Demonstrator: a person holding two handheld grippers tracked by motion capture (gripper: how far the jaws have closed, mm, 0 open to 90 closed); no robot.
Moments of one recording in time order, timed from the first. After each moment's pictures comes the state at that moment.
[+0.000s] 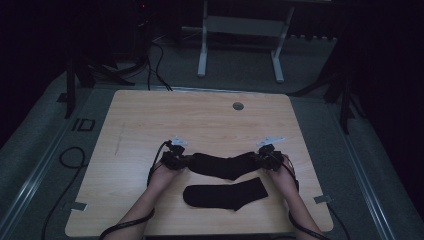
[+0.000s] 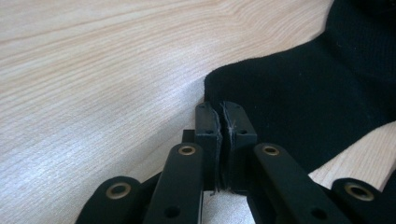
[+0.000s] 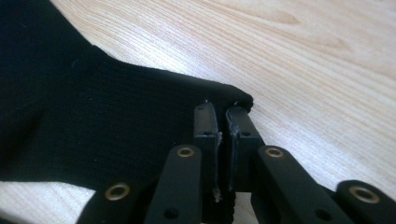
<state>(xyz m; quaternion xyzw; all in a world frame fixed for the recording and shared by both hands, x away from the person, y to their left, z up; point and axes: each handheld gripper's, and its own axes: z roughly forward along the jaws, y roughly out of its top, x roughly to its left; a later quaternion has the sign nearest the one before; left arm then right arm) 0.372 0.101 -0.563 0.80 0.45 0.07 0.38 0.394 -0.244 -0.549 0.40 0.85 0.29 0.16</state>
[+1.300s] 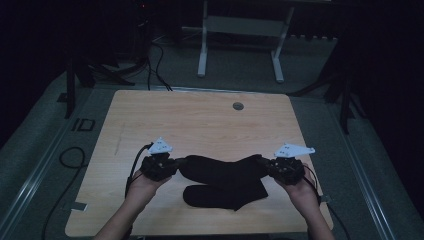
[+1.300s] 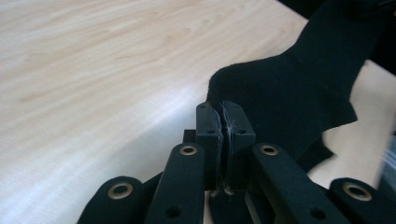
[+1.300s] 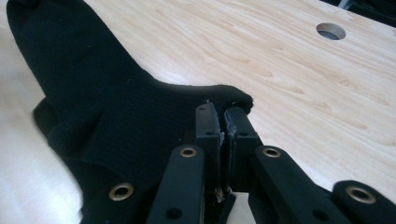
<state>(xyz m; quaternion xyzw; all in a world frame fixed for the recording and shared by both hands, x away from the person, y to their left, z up) 0.282 0.129 -0.469 0.80 0.39 0.09 0.45 0.296 -0.254 -0.450 0.34 0.84 0.39 0.17</state>
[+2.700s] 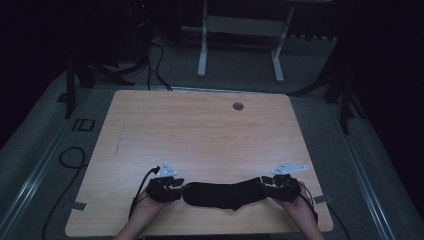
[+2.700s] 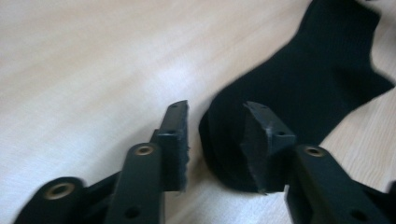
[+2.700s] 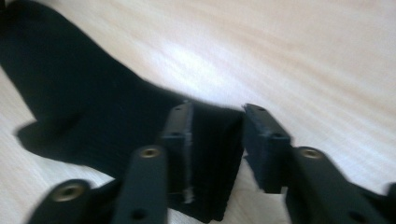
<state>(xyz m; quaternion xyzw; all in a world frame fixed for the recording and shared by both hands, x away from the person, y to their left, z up) 0.269 0.124 -0.542 0.81 0.41 0.07 0.42 0.288 -0.270 -0.523 0.39 0.84 0.35 0.12</state>
